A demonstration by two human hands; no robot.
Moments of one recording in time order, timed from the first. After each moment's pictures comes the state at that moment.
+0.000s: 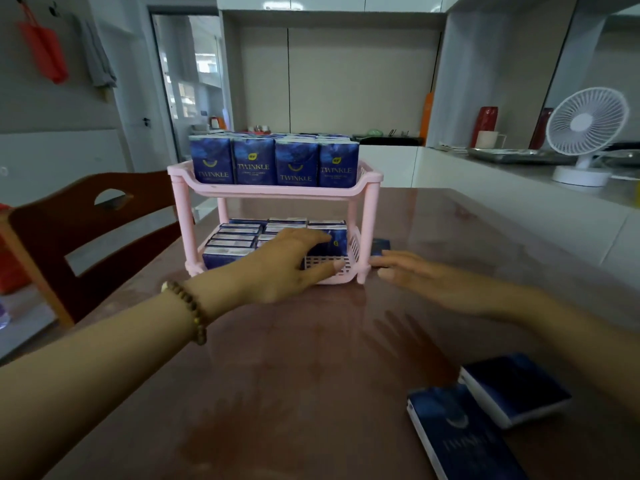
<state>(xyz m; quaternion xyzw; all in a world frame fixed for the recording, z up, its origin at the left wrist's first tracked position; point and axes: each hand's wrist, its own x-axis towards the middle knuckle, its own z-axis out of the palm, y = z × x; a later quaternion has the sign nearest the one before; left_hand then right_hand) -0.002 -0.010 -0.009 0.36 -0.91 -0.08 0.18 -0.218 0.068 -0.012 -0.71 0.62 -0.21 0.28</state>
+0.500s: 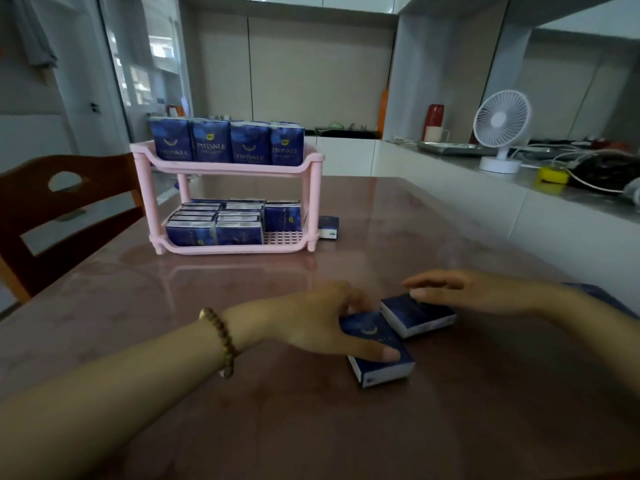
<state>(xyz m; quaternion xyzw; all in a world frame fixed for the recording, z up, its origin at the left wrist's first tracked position) -0.054 0.118 -0.030 0.23 -0.93 -0.29 0.06 -0.284 0.177 -0.020 -0.66 0.69 -0.11 0.29</state>
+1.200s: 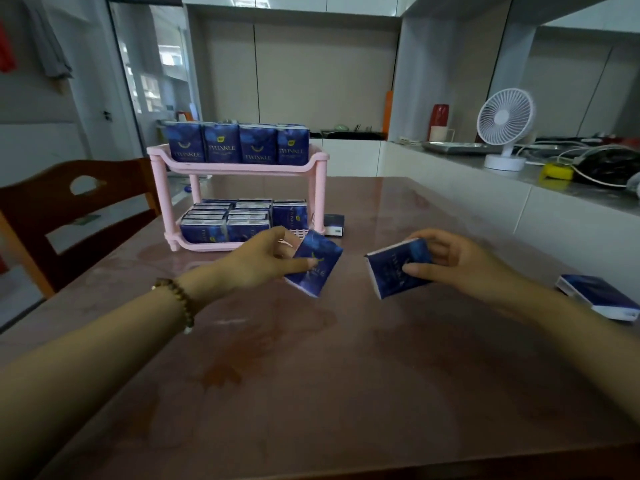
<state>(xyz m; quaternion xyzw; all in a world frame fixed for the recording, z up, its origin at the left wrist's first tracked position) -0.009 0.044 -0.042 0.35 -0.79 -0.42 0.29 -0.270 0.171 -0.036 -0.62 0.55 -0.48 0.29</state>
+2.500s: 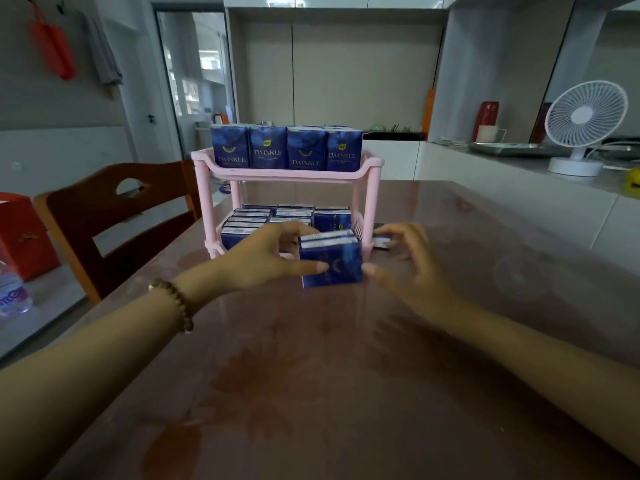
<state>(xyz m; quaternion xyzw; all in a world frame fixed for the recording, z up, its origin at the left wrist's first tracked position) 0.036 0.000 -0.030 0.29 -0.84 -0.33 0.31 -0.193 0.069 -0.071 -0.71 0.49 -0.51 0.07</state>
